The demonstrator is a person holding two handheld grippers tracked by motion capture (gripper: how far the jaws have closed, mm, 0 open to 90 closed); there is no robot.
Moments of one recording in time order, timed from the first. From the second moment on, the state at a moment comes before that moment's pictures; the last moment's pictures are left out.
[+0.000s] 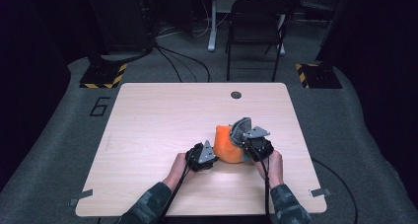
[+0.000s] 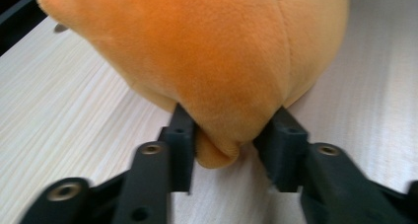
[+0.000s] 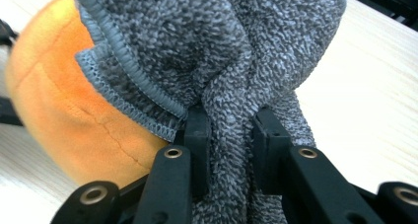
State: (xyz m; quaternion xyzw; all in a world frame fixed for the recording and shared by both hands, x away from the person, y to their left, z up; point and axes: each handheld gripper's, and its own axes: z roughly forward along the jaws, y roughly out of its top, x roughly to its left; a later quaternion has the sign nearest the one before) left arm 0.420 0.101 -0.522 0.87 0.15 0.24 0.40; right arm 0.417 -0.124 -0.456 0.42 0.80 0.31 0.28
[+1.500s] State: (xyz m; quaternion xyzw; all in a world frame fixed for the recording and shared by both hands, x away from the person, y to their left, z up) left arm 0.404 0.103 -0.487 0.80 0.33 0.06 0.49; right arm 0.382 -0.087 -0.425 0.38 0.82 0.30 0.29
